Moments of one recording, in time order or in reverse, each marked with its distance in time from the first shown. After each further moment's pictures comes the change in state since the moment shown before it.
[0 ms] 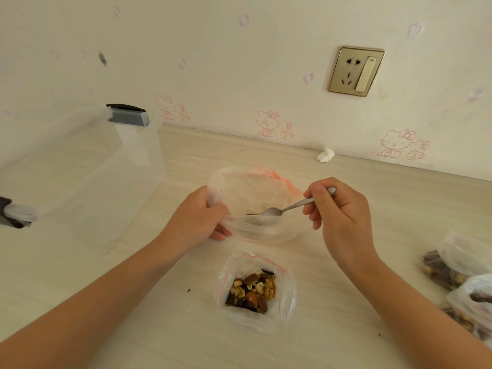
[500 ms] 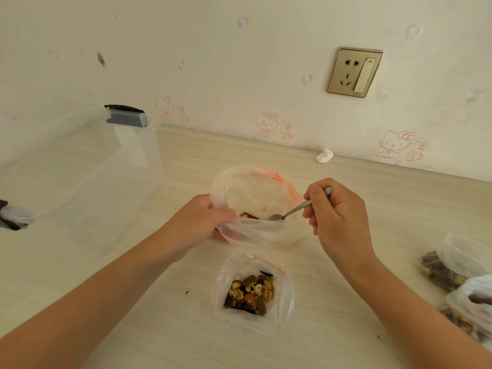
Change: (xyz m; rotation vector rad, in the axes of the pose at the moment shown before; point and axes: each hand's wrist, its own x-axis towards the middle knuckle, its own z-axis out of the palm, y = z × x) left_hand -0.007 0.013 -0.002 -0.097 -0.183 -0.063; right_hand 0.003 -0.002 0.002 -0.183 0.028 0.063
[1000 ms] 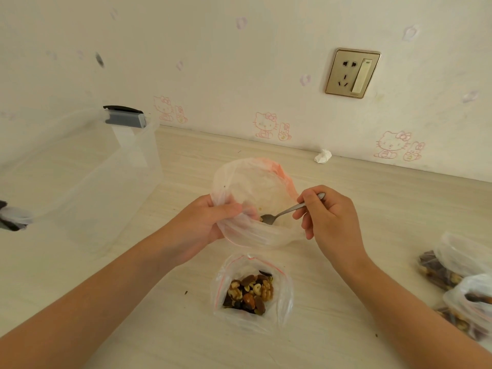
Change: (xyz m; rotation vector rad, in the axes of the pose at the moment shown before) left_hand -0.006 -0.001 0.002 -0.343 -0.251 0.100; right_hand 0.001 0.008 0.005 0.088 -0.049 0.128
